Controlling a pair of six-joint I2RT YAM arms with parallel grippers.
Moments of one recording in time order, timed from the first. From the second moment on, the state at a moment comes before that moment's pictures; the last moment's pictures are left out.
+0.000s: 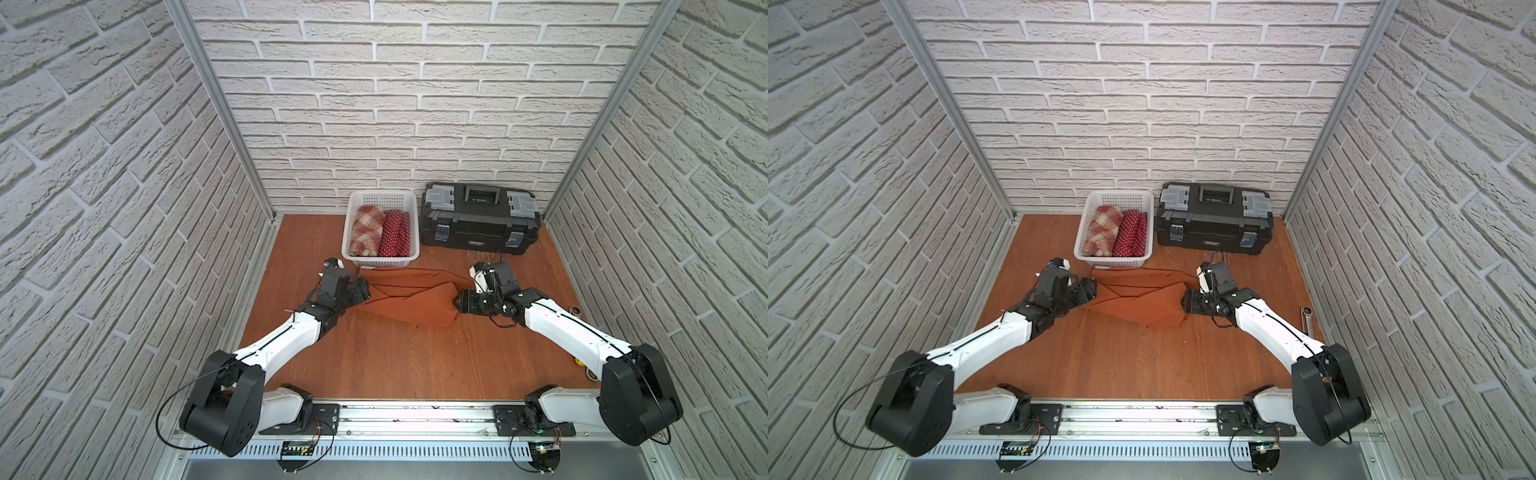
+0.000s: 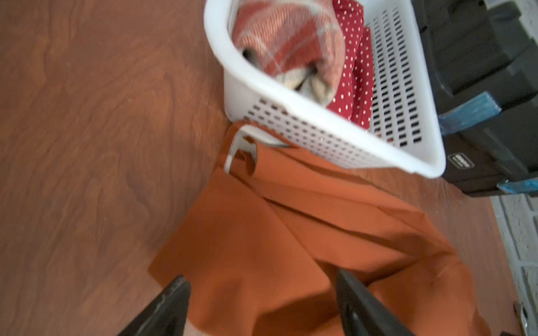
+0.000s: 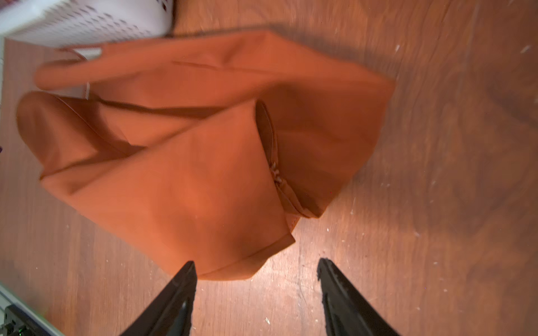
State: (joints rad) left arm -0.44 1.21 0.58 -0.08 -0.07 -0.69; right arm 0.31 1.34 0.79 -0.47 -0.20 0.43
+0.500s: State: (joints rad) left arm -0.60 1.08 0.37 -0.06 -0.29 -0.87; right arm 0.31 1.41 0.77 -0.33 -0.33 0.45
